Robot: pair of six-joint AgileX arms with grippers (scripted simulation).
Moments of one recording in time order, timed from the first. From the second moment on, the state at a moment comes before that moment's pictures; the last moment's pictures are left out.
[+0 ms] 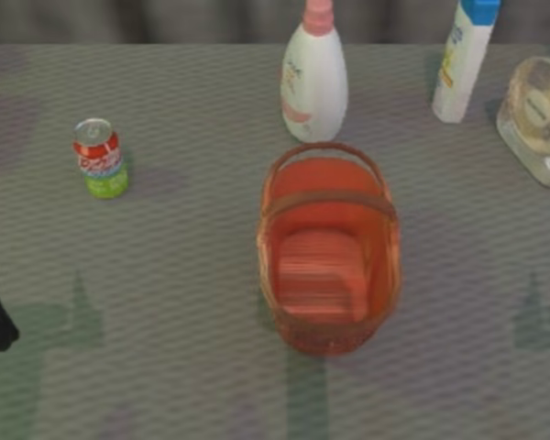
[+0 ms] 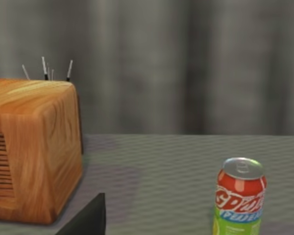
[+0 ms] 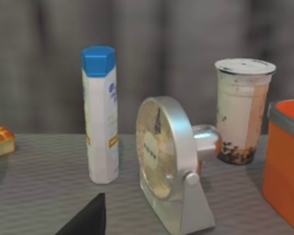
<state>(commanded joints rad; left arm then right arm) 0.00 0.00 0.00 0.00 0.00 0.00 0.00 0.00 0.00 0.00 0.00 0.00</state>
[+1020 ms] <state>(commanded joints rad) -0.07 0.87 0.77 -0.54 0.05 0.23 0.00 0.00 0.00 0.00 0.00 0.00</state>
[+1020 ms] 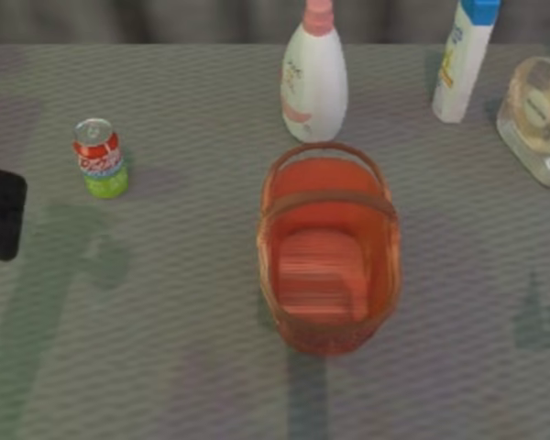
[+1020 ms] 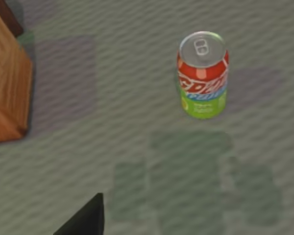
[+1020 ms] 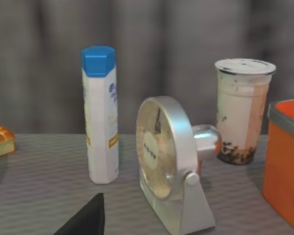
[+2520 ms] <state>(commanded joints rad) -0.13 2.57 2.49 -1.48 0.01 0.69 0.00 0.00 0.00 0.00 0.00 0.00</state>
